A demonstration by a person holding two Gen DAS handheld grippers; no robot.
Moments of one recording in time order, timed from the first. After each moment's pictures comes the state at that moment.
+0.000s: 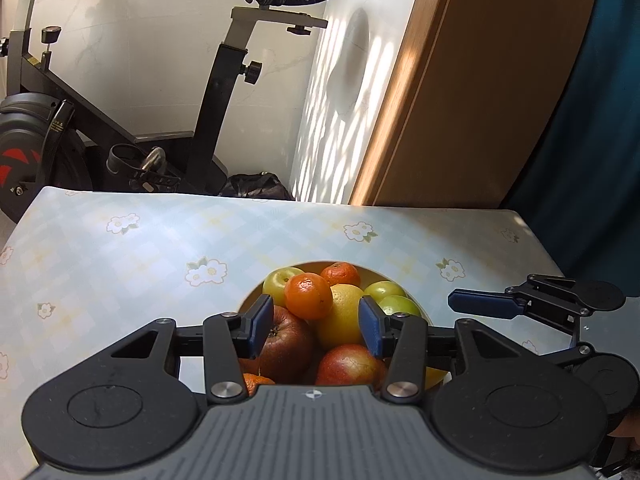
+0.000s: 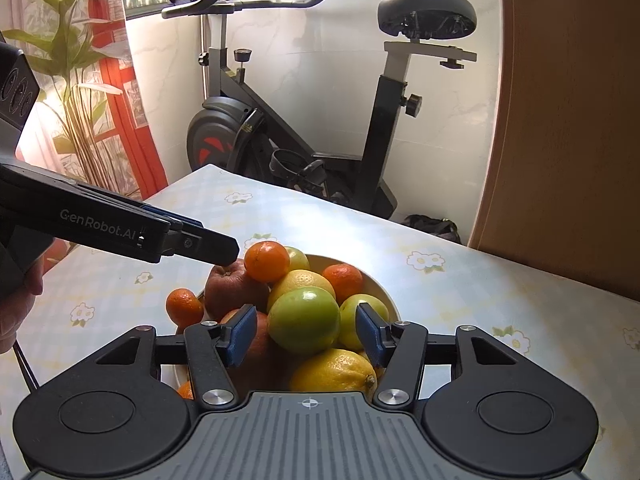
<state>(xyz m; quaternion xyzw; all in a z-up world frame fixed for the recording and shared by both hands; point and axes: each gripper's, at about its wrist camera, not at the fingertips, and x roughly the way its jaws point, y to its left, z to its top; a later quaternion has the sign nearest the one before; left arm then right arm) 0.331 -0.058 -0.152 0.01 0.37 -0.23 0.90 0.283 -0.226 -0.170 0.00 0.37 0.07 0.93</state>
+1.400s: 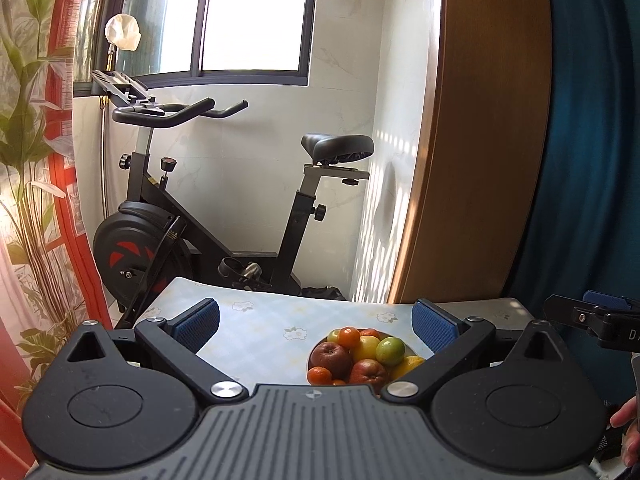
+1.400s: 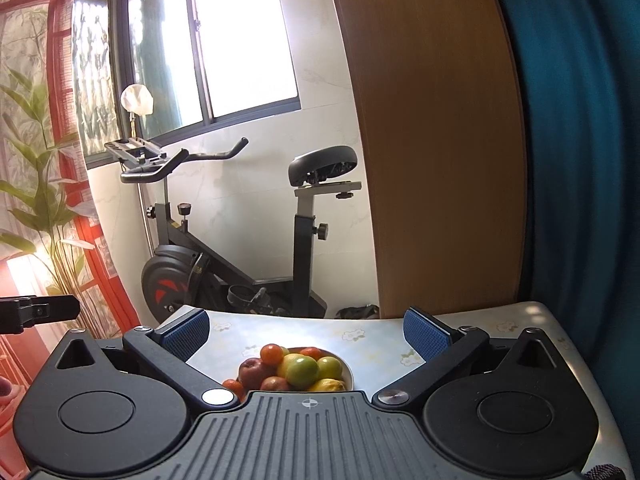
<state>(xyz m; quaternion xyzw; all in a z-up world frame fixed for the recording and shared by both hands) 0.129 0.003 -0.029 0.01 0.19 -0.13 0.97 0.071 -0.197 -0.015 0.08 0.19 -0.08 0.98</state>
